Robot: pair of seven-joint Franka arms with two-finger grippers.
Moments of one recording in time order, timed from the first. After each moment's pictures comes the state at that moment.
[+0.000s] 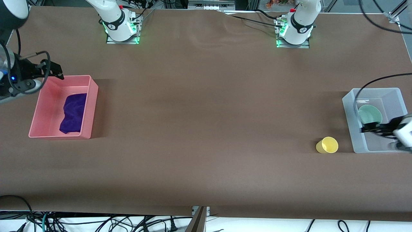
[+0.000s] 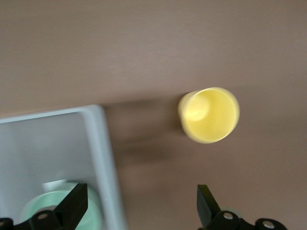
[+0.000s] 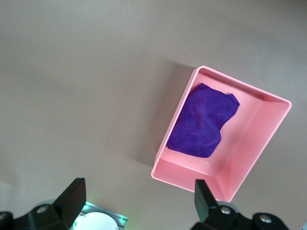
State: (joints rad) left arm 0.42 0.59 -0.24 -1.44 0.10 1.88 0.25; right arm 0.01 0.10 0.02 -1.50 -0.04 1.46 -0.34
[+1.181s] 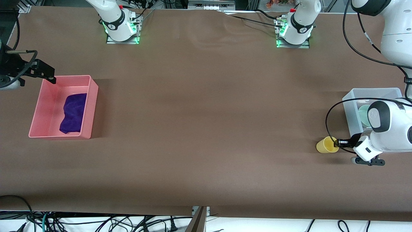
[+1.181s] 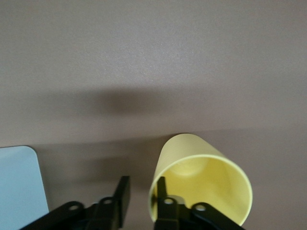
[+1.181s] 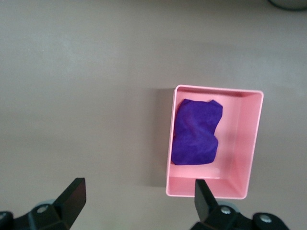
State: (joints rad) left arm 0.37 0.77 -0.23 -1.45 0.10 2.09 0.18; right arm 0.00 0.09 0.04 -1.46 -0.04 1.52 -0.04
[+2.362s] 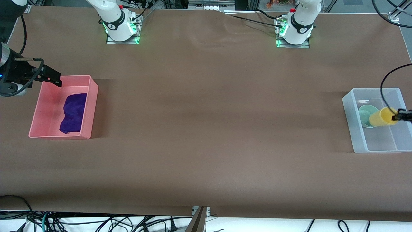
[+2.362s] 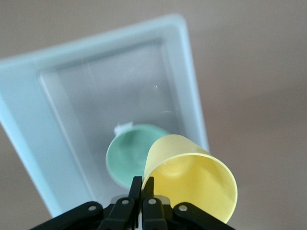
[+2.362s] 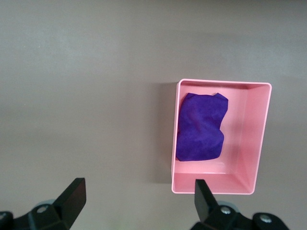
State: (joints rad) left arm 0.61 0.55 -0.15 -1.45 0.13 1.77 0.66; right arm 0.01 0.12 0.04 -1.46 -0.04 1.52 -0.02
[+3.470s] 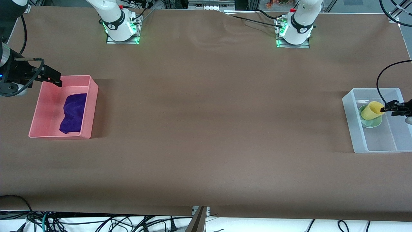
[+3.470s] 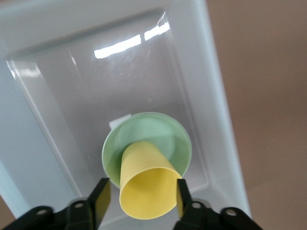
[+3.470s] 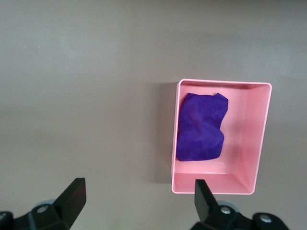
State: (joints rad) left arm 0.73 0.50 -0.27 -1.61 0.12 1.93 0.74; right arm 0.01 0.12 0.04 -1.46 -0.04 1.52 -0.02
